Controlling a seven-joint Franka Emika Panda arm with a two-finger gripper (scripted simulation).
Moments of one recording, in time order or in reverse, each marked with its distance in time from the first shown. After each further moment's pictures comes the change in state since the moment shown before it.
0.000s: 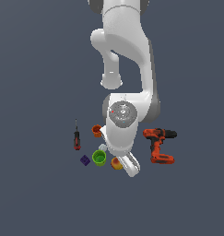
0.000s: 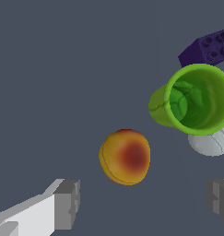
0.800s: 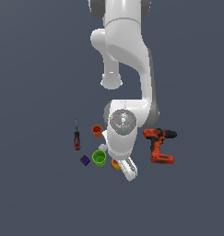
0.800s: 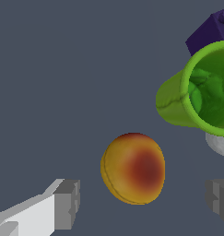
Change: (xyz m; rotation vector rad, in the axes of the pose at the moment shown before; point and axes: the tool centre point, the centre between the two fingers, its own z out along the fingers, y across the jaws) arm 0.001 -0.004 0.027 0.000 0.004 0.074
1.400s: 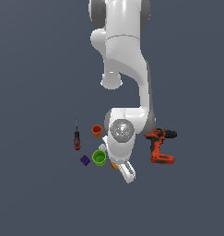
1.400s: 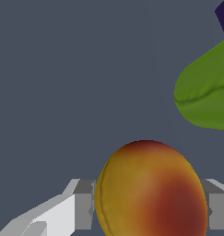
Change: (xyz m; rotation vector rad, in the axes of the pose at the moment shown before) arm 0.000 0.000 0.041 0.000 0.000 0.003
